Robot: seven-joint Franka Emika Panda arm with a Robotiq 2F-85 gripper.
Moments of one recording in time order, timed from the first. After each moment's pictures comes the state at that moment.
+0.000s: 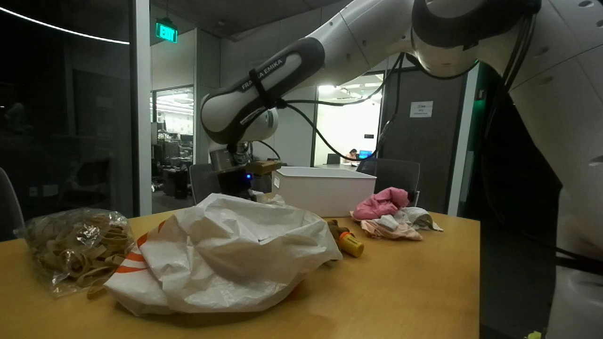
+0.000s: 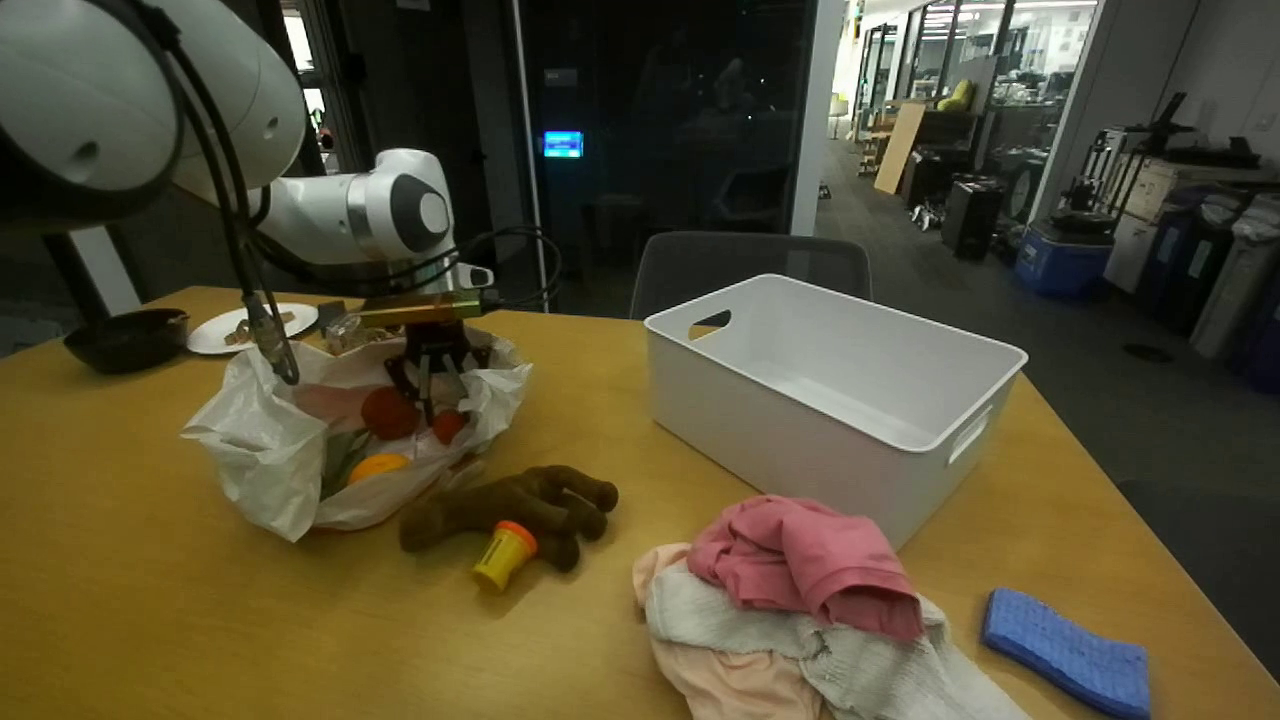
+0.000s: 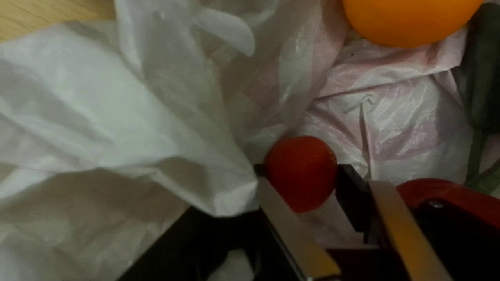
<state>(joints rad) 0.16 0.47 0.14 -1.66 -0.17 1.89 -0.18</state>
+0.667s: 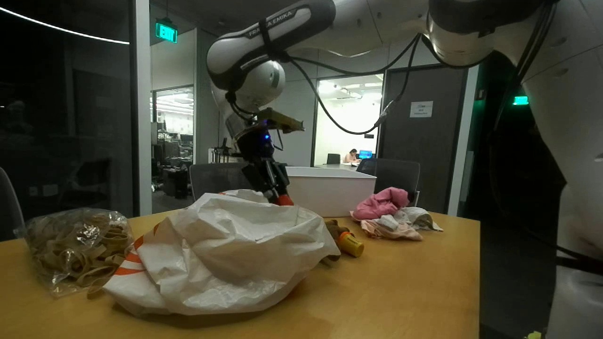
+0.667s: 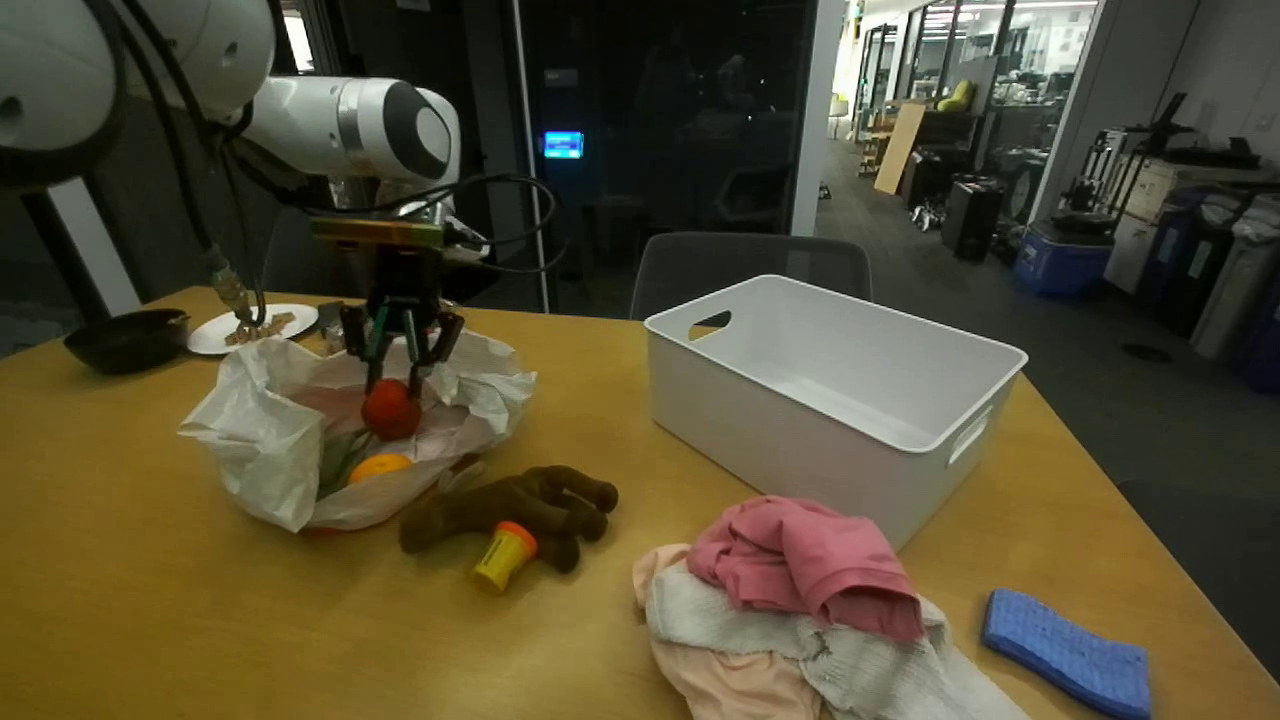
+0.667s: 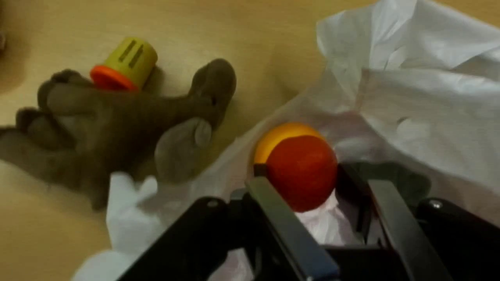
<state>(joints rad) 0.14 0.39 0.12 -1.54 -0.03 1.34 -0.06</state>
